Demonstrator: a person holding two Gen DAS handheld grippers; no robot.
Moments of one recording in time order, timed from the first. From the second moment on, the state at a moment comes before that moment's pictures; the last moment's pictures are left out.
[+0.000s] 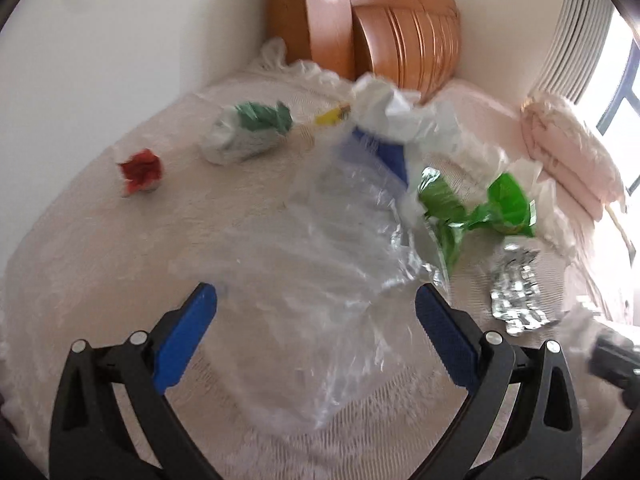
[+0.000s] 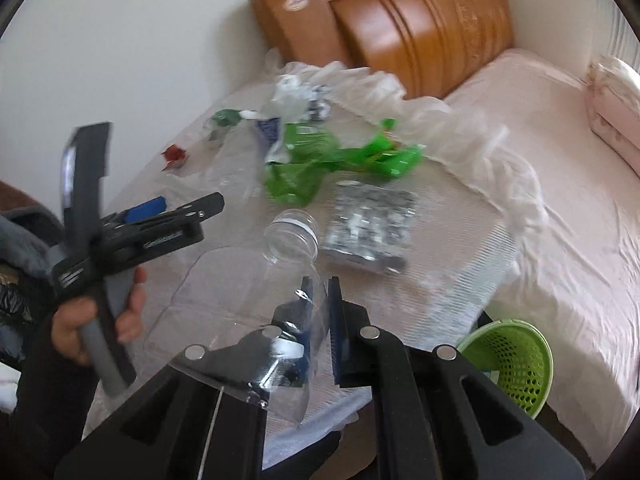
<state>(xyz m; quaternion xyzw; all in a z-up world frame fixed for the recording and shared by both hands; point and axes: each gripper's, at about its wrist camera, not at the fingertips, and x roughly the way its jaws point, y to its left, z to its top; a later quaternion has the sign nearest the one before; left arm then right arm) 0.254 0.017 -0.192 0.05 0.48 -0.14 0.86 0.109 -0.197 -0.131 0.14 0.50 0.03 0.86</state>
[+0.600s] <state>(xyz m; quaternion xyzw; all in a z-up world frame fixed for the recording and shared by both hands) 0.218 0.058 -0.164 0.01 0.46 -0.08 0.88 0.103 -0.208 -0.123 0.16 0.49 0.07 0.86</state>
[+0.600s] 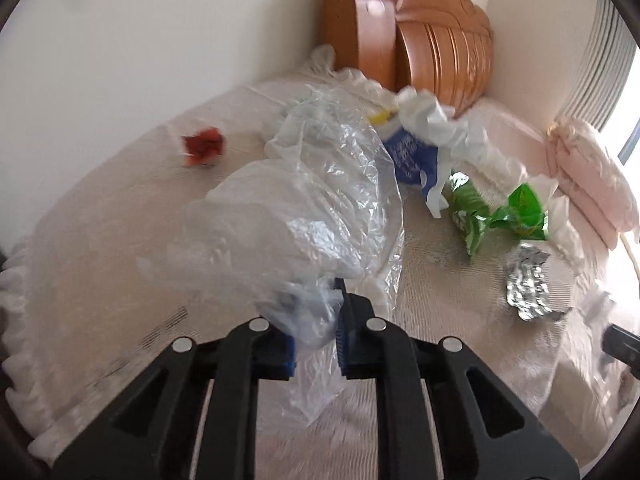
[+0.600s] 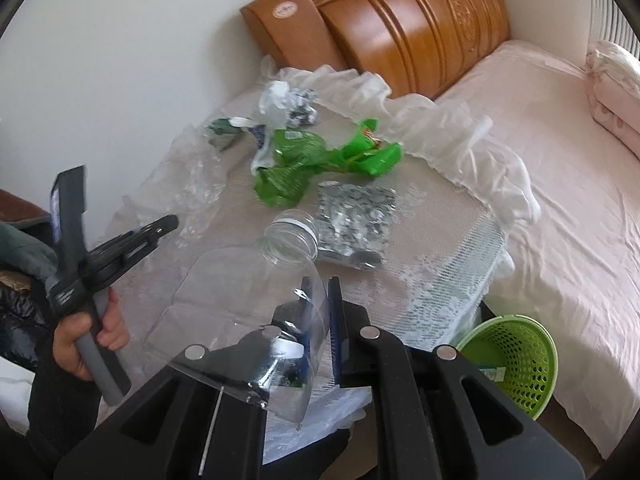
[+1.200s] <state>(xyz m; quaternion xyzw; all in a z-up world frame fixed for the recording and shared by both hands) 0.094 -0.034 -0.079 0.06 0.42 -0.21 0.88 0.038 -0.280 -0.070 0.16 0.42 0.03 0.89</state>
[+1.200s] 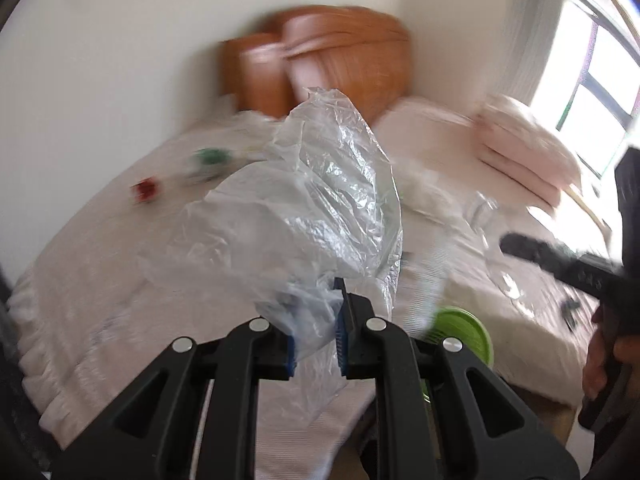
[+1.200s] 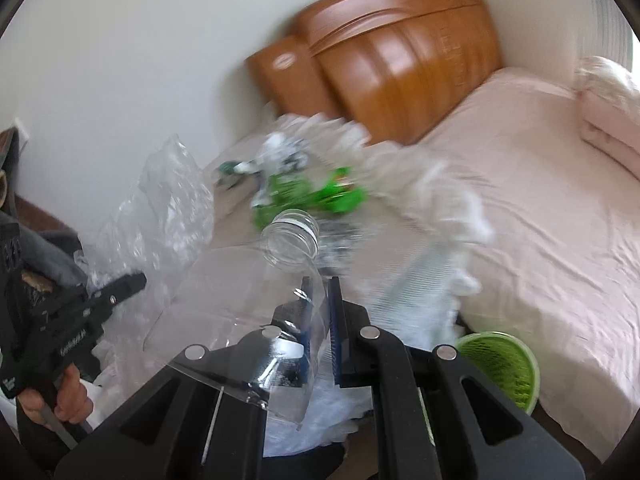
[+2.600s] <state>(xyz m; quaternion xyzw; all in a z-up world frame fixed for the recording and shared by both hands) 0.018 -0.296 -0.165 0.16 0.49 -0.40 0.75 -0.114 -0.488 -0.097 0.24 0.43 -0.17 0.85</state>
